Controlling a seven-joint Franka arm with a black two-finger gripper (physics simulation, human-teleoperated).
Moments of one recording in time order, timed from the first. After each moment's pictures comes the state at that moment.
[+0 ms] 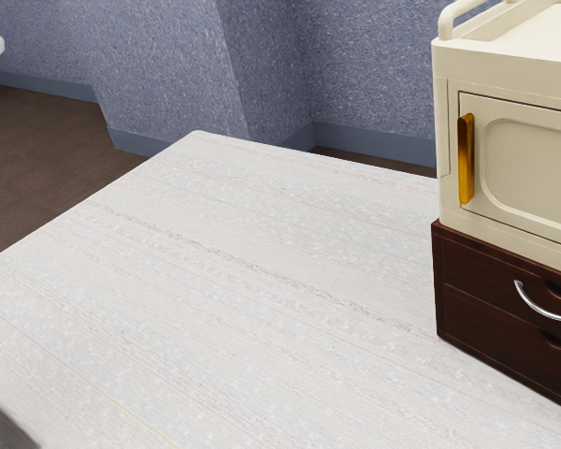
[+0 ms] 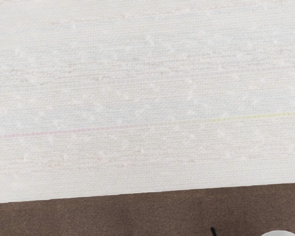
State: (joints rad) arm -0.21 -0.06 0.70 -1.22 0.15 1.09 0.59
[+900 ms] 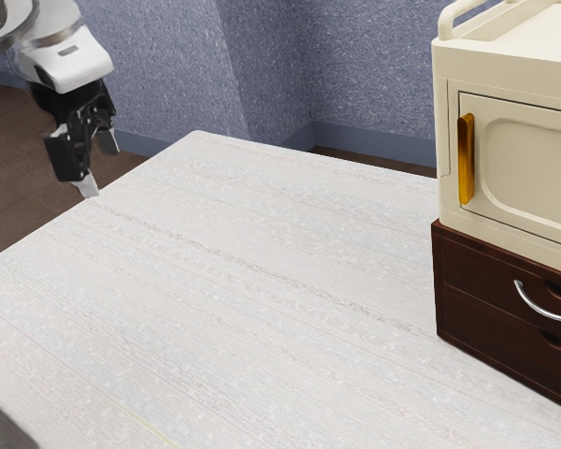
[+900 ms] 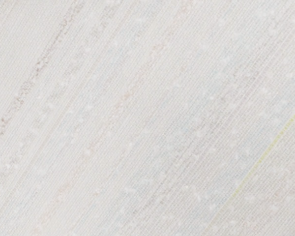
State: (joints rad) arm -0.27 -0.05 0.47 -1.33 0.15 1.37 1.19
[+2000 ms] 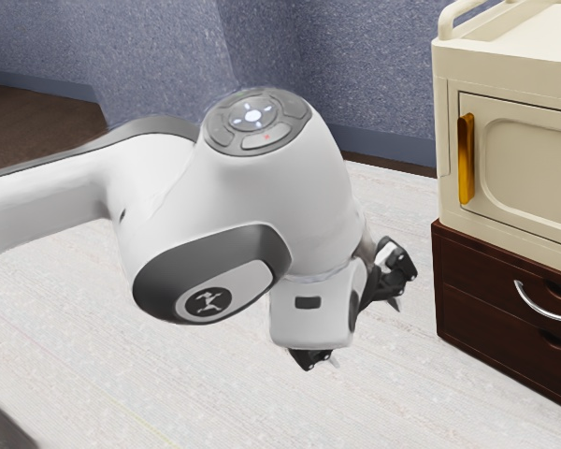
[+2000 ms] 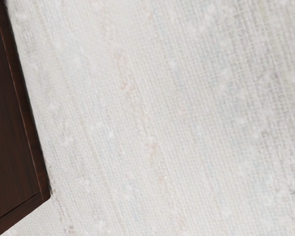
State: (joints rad) arm -0.53 -0.17 0.06 -1.90 0.25 1.98 1.36
